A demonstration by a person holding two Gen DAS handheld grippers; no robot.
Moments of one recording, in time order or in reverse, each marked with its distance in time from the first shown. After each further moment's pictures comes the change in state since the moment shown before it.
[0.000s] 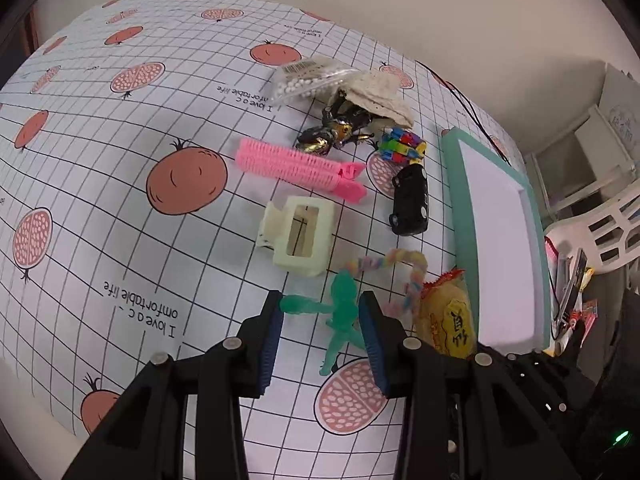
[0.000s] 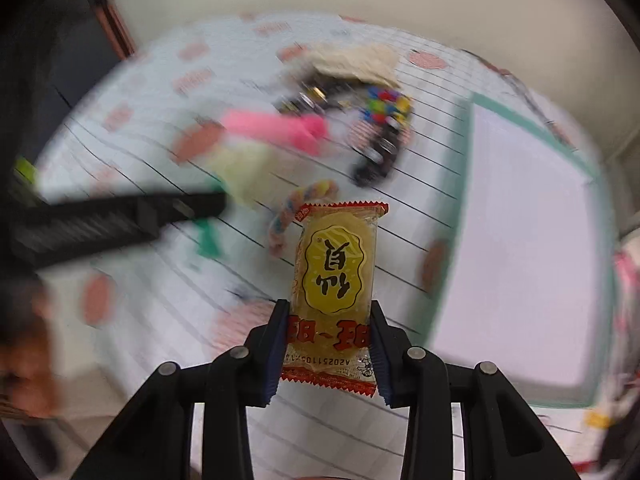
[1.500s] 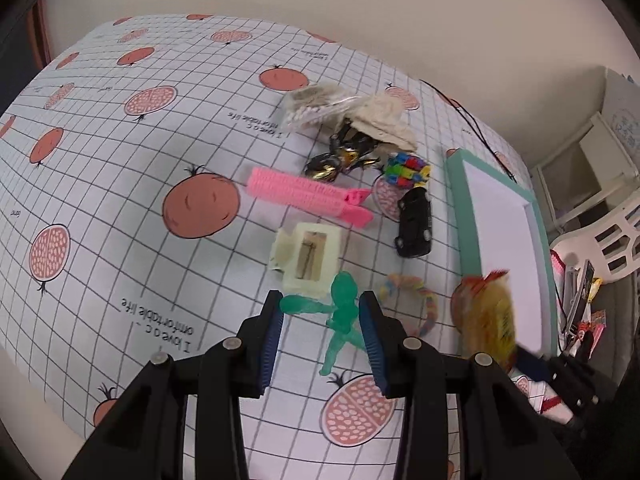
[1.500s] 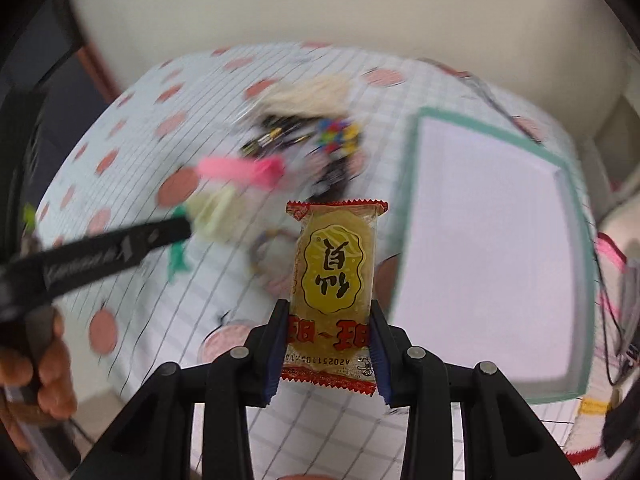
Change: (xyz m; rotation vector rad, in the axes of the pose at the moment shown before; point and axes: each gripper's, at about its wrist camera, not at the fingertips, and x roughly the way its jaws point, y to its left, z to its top) left arm -0.013 -0.012 0.000 0.088 -0.040 0.013; right arm -0.027 -0.028 0.011 0.105 -0.060 -0.102
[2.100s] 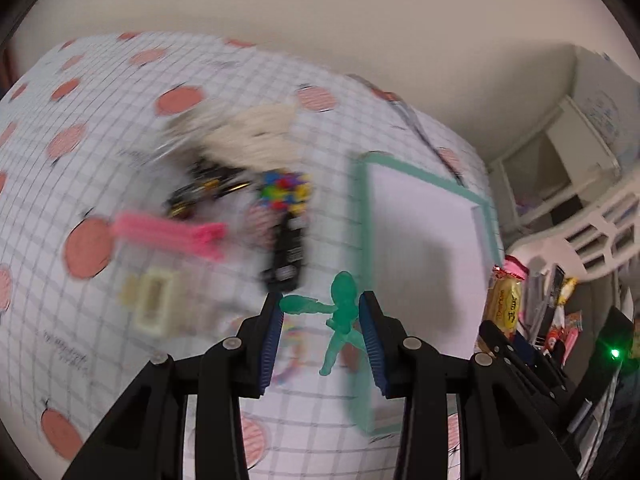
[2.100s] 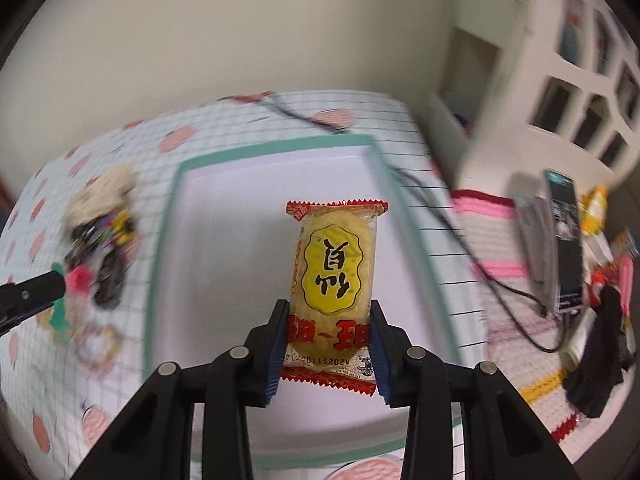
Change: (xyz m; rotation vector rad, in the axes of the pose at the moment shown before) left arm 0.017 -0.115 0.021 0.110 0.008 -0.101; right arm -0.007 -0.180 -0.008 0.367 -0.132 -0.287
